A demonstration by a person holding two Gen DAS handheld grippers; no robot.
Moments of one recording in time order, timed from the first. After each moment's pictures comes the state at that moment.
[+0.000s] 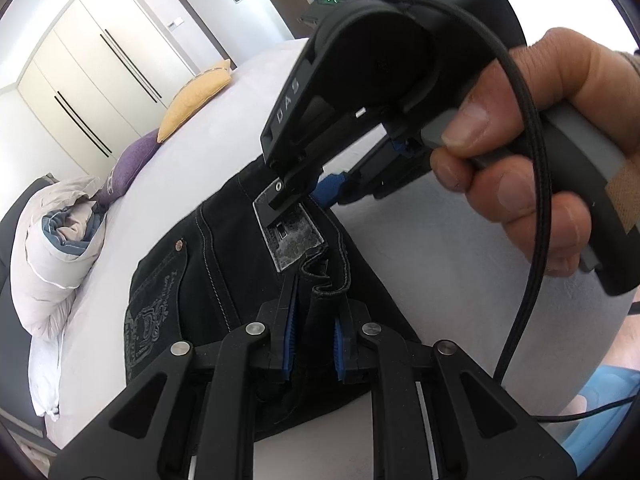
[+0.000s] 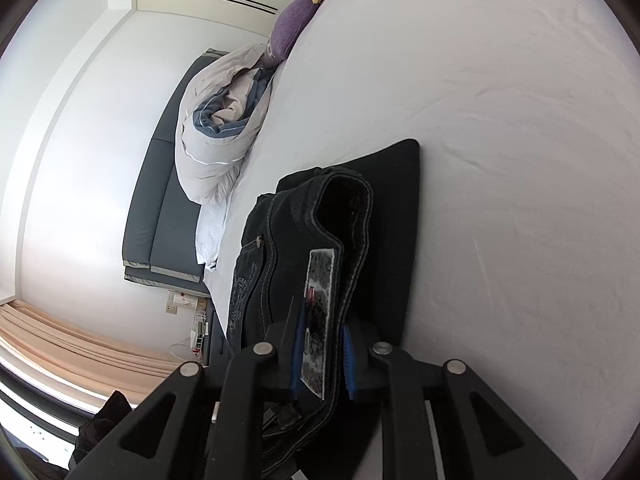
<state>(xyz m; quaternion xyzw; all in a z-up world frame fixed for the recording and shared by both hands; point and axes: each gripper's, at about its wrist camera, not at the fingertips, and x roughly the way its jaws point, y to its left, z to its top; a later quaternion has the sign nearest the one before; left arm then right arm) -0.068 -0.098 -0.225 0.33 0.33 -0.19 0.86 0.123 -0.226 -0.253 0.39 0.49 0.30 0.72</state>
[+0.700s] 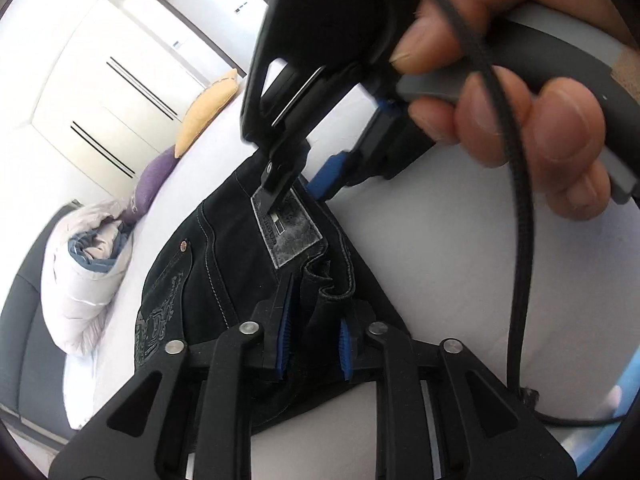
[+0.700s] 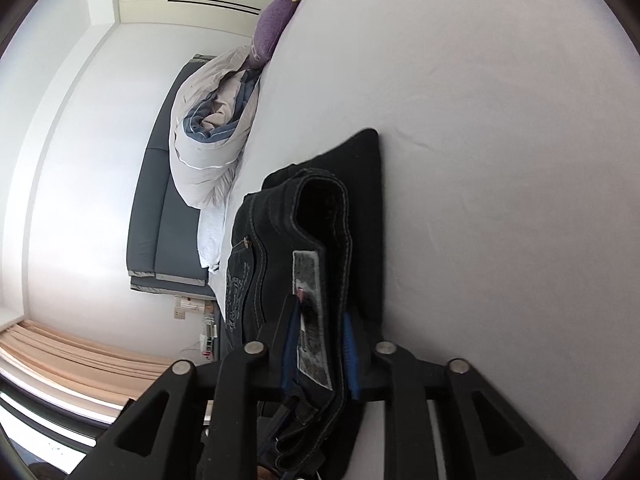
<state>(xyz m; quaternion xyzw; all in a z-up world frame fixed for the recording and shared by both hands) -0.076 -0.107 -0.263 0.38 0.30 -0.16 0.86 0.120 -0.244 -0.266 0.42 0.50 0.29 0.70</state>
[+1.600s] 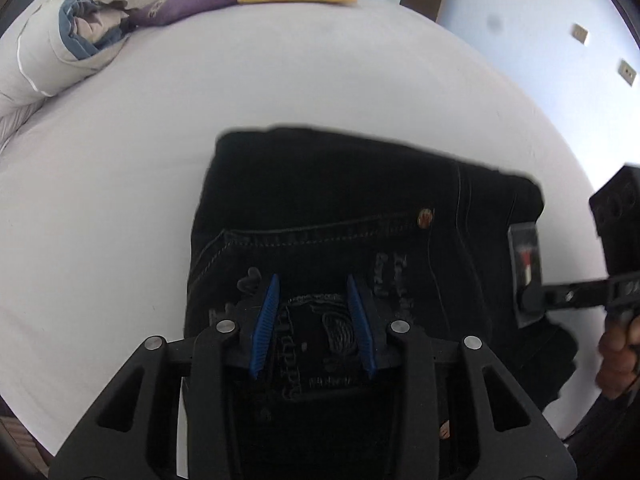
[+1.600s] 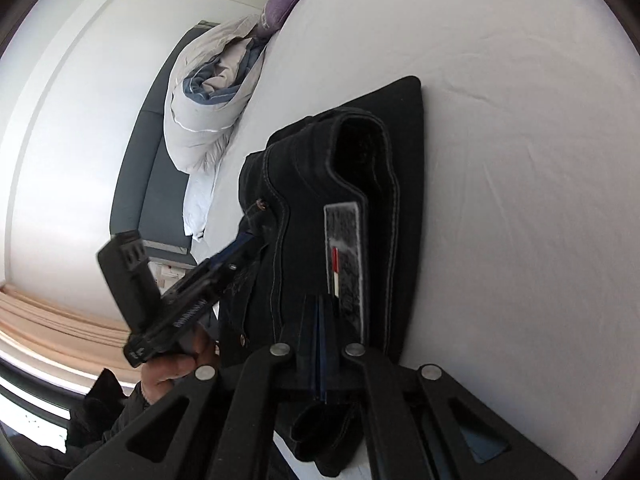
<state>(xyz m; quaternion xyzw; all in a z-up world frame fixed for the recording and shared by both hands) 0.108 0.085 -0.245 0.03 0.48 -0.14 0.86 0.116 -0.201 -0.265 0.35 0.53 0.31 0.70</state>
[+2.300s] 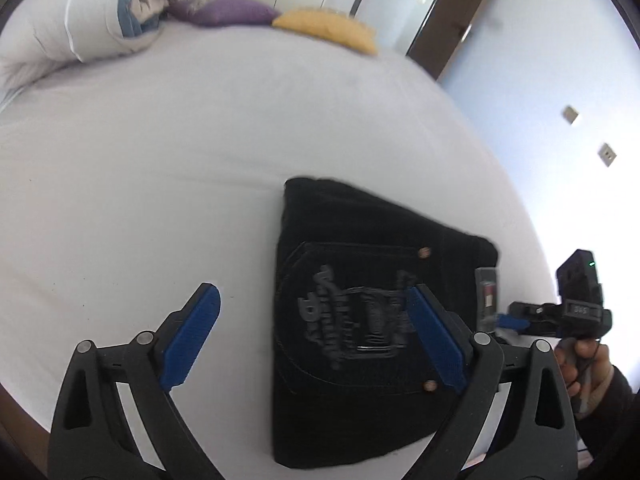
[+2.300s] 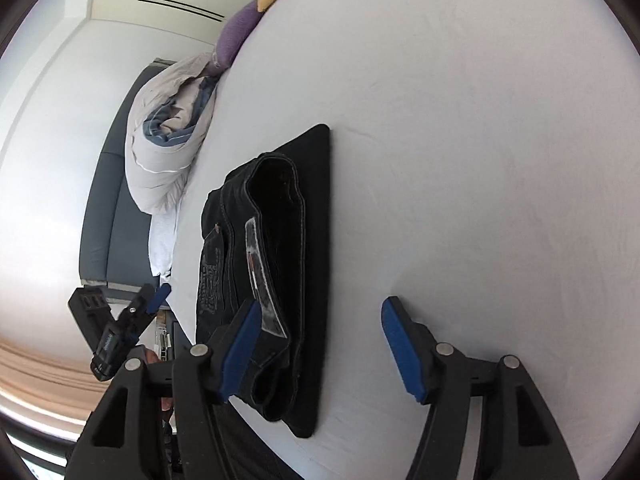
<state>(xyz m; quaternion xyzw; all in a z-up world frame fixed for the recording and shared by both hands) 0.104 0.192 -0.186 -0.09 0.47 -0.16 0.87 0.104 -0.233 -0.250 0.38 0.53 0.20 0.73</state>
